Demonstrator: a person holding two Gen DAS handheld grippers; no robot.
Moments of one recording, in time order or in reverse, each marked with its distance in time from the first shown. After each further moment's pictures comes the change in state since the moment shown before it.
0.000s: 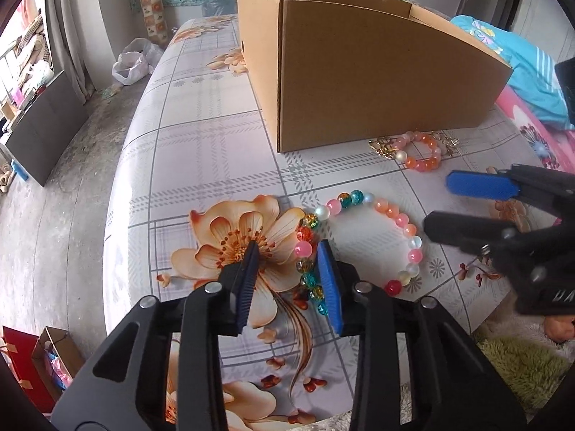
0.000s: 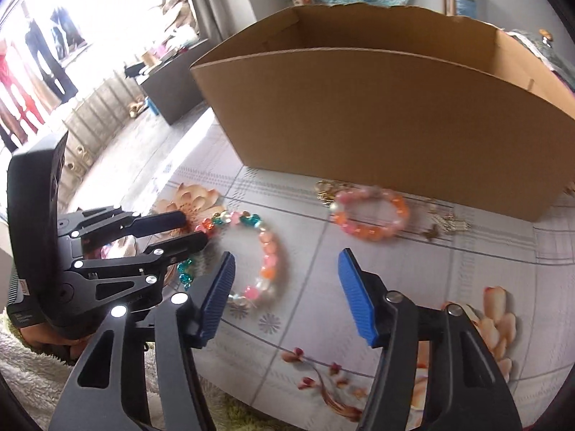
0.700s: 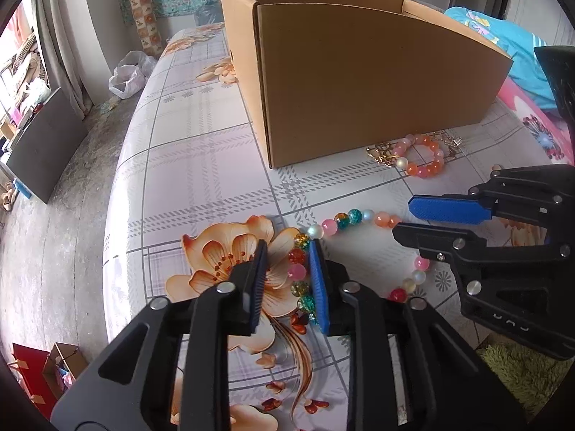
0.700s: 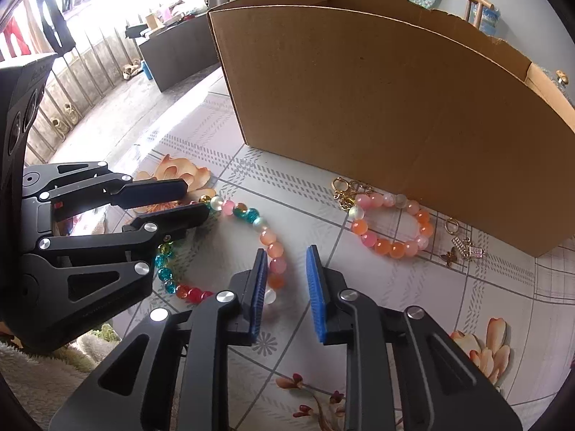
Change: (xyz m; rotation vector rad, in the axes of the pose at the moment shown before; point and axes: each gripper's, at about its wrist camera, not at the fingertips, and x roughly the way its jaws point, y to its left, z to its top) left arm 0.015 -0.007 0.017 0.051 -0.017 0.027; right arm 0.034 0.030 0.010 -0.111 0.044 -0.105
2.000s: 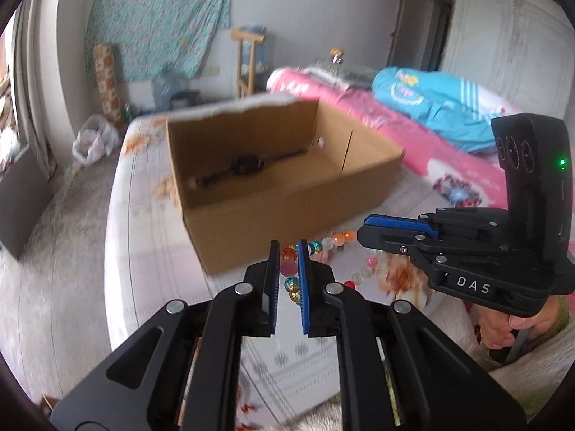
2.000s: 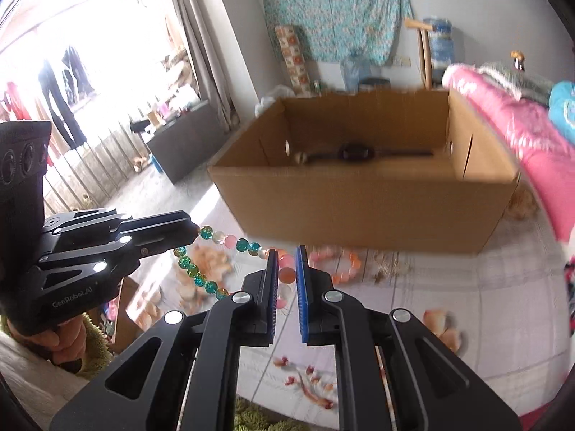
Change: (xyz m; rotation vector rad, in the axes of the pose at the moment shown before) left arm -0.120 -0.035 0.048 0.097 -0.296 -0.204; right arm -0.132 -0.068 -0.010 0.180 -0.365 0.101
